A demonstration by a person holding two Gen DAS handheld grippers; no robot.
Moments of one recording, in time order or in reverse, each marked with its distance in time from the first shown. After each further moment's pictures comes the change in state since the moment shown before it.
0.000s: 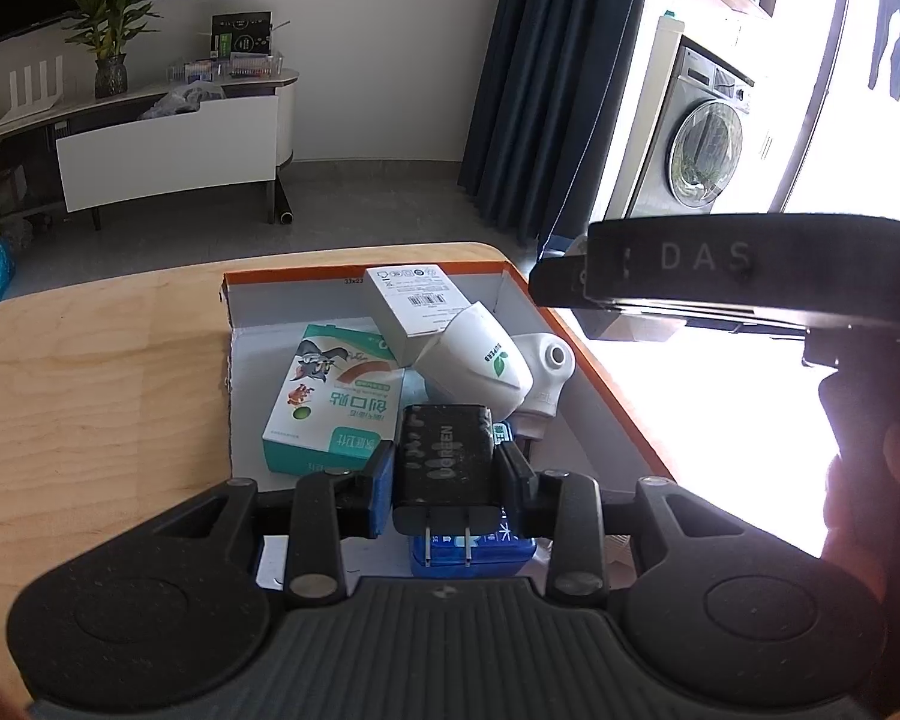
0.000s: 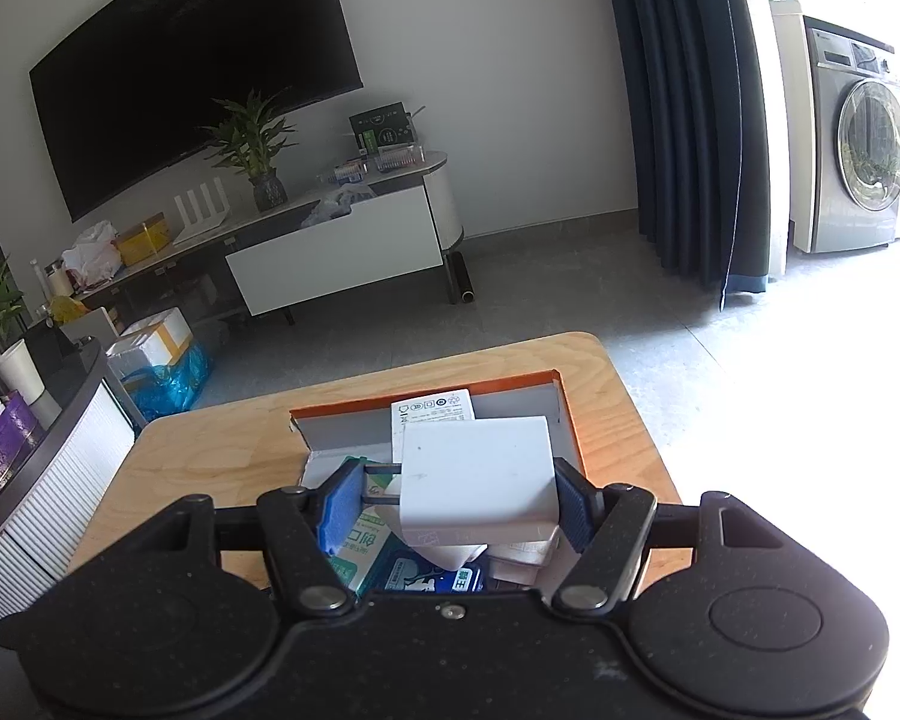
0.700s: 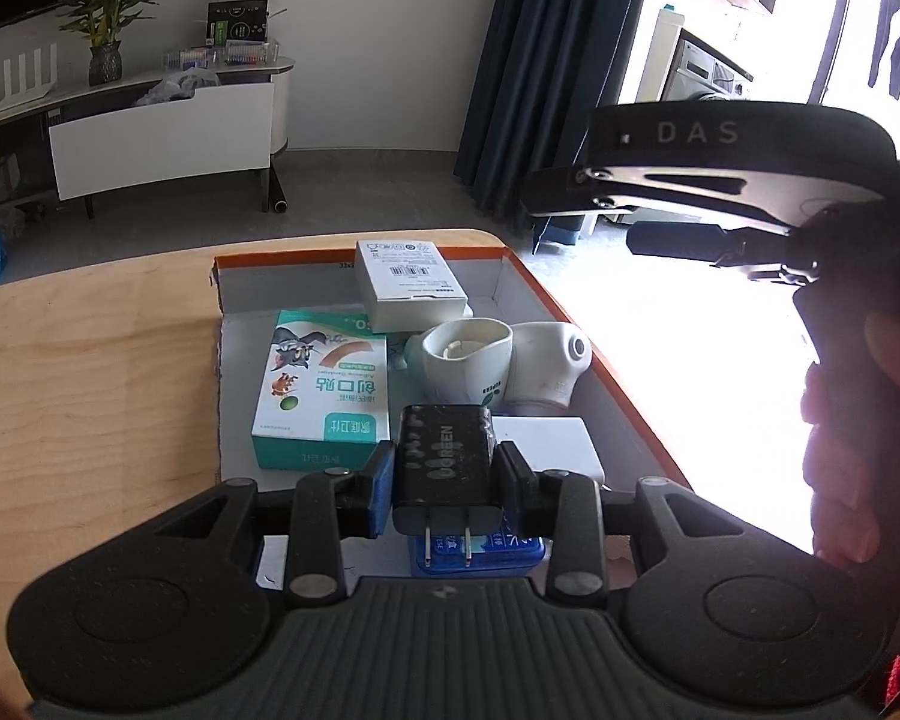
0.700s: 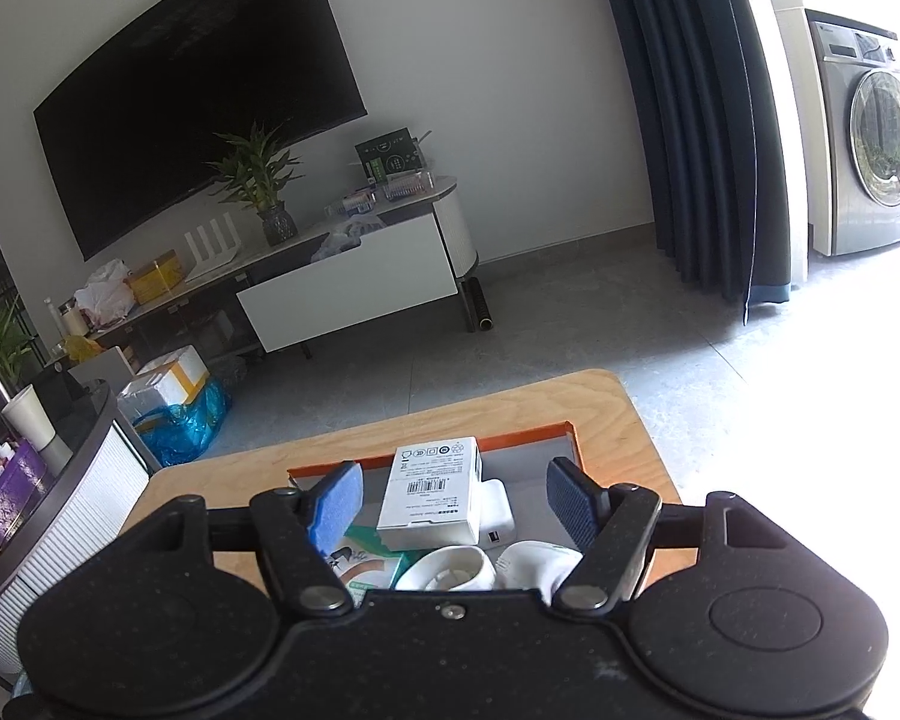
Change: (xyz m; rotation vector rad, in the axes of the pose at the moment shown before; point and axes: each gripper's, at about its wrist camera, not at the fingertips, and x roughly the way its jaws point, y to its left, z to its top) left arm 0.006 0.000 -0.003 -0.005 0.016 -0.014; right arm 0.020 -0.016 0.027 0.042 -0.051 0.058
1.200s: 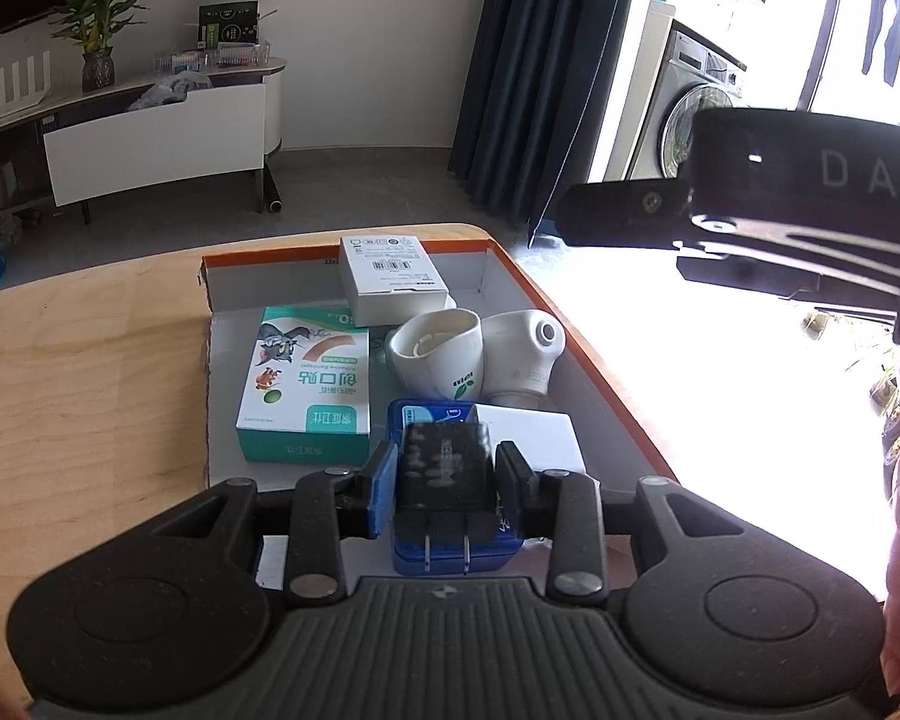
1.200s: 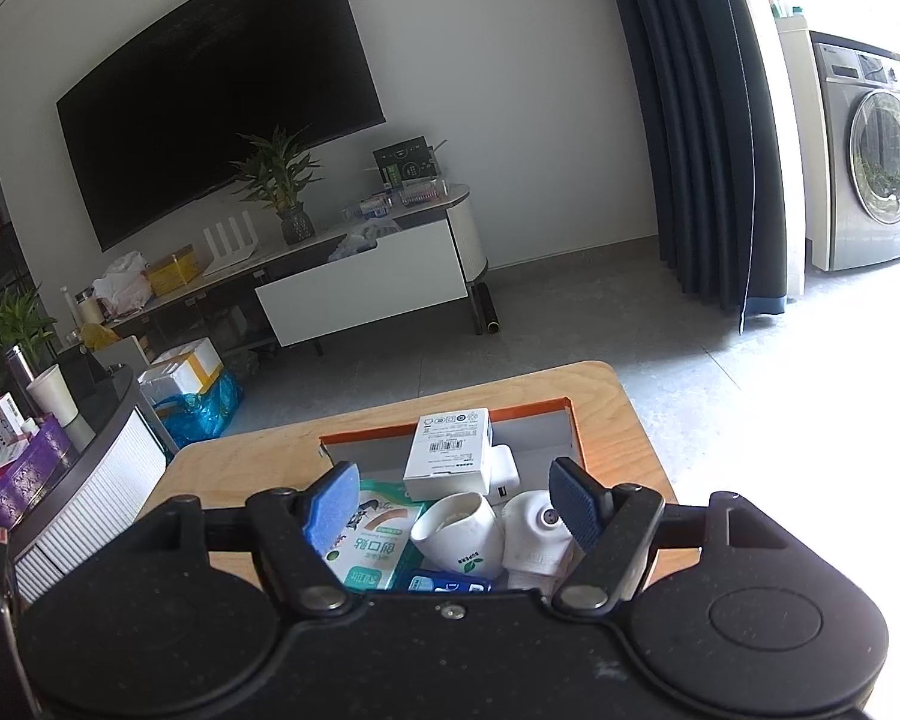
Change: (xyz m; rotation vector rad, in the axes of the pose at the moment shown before) left arm -0.004 -0.011 -0.001 0.022 0.005 0.009; right arm -0.044 0.013 -0.015 -0.033 -0.011 0.010
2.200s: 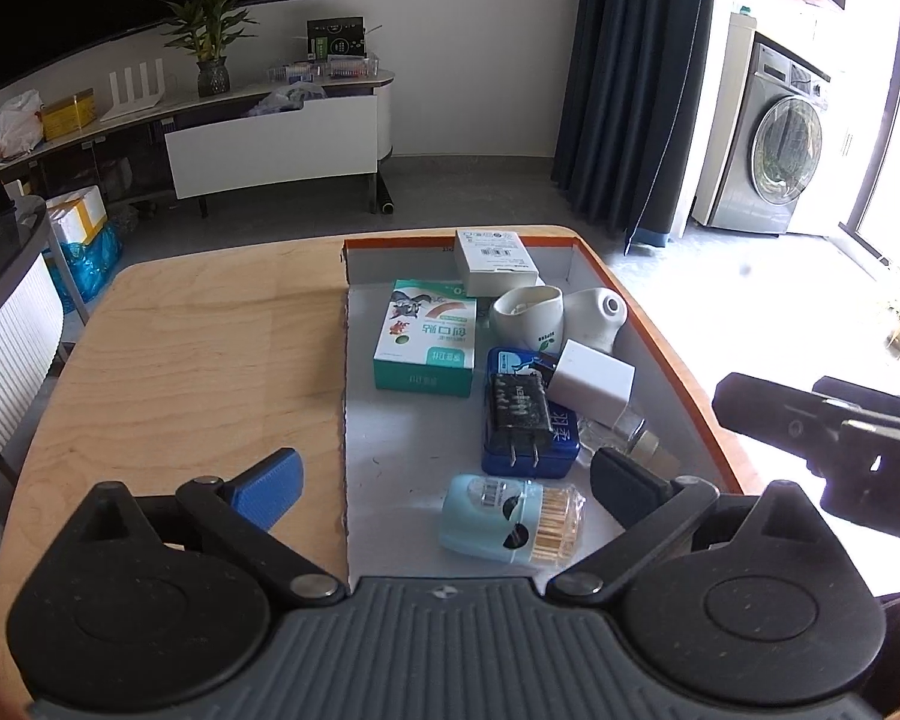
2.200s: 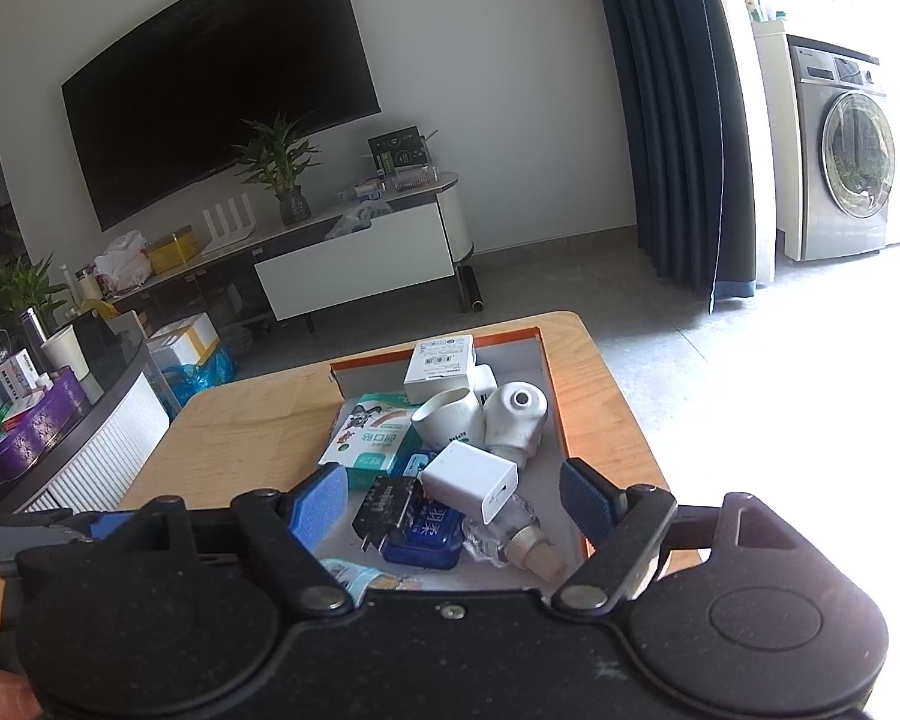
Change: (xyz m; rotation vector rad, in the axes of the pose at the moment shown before) left arm -0.069 -0.009 -0.030 -0.056 0.000 0.225; right arm -0.075 0.009 -0.060 -0.022 0.016 -0.036
